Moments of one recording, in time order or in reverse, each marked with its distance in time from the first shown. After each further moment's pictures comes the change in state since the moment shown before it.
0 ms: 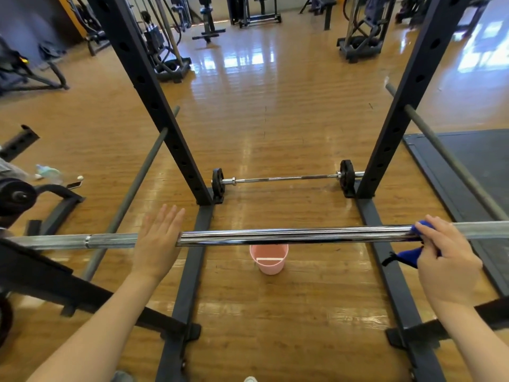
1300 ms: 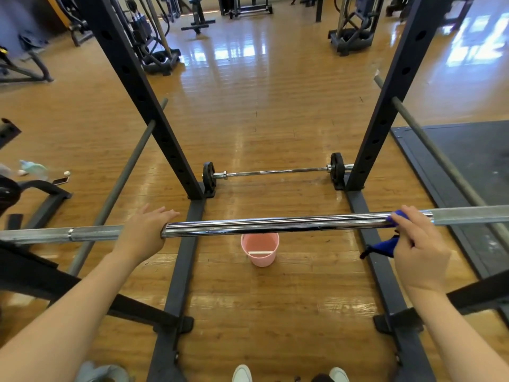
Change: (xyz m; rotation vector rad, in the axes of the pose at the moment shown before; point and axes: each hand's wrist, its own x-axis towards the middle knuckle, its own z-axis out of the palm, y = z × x) left_hand 0.018 0.005 -0.023 -0.039 -0.349 -0.010; right_hand -0.010 0.009 0.004 0.041 0.027 -0.051
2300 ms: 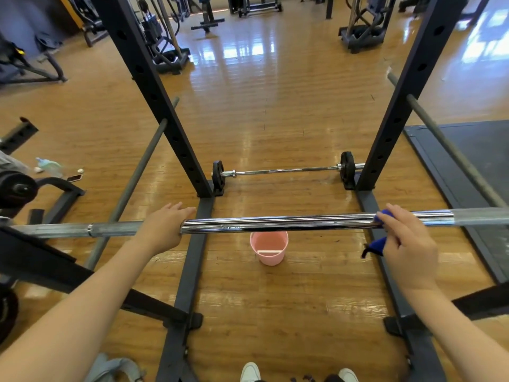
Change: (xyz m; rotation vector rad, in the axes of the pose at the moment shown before) left_hand 0.007 0.007 -0.010 0.056 -0.222 -0.092; right_hand -0.003 -0.033 0.015 0.019 -0.103 -0.122
